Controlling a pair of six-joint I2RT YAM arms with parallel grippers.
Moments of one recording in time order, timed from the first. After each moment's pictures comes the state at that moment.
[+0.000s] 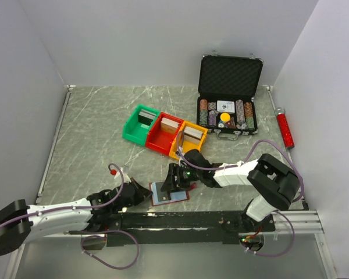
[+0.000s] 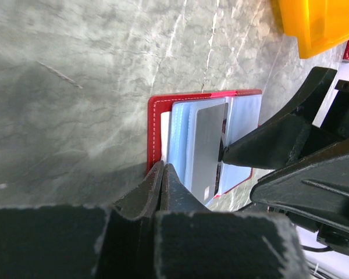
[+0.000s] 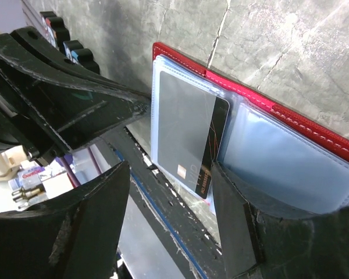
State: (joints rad) left arm -1.09 0.80 0.04 0.12 -0.34 -1.41; right arm 0.87 1.55 0.55 0.29 -0.49 0.94
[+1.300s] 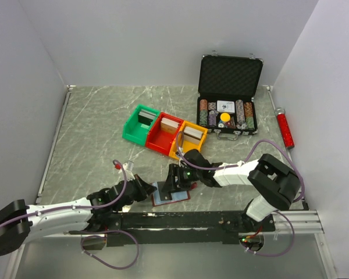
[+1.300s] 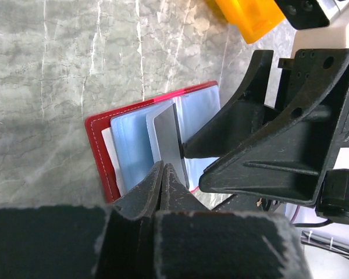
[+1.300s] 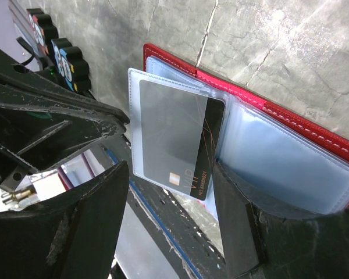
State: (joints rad) left arm -1.09 0.78 0.07 0.23 -0.31 -1.21; right arm 0.87 1.55 0.56 0.24 -0.47 0.91
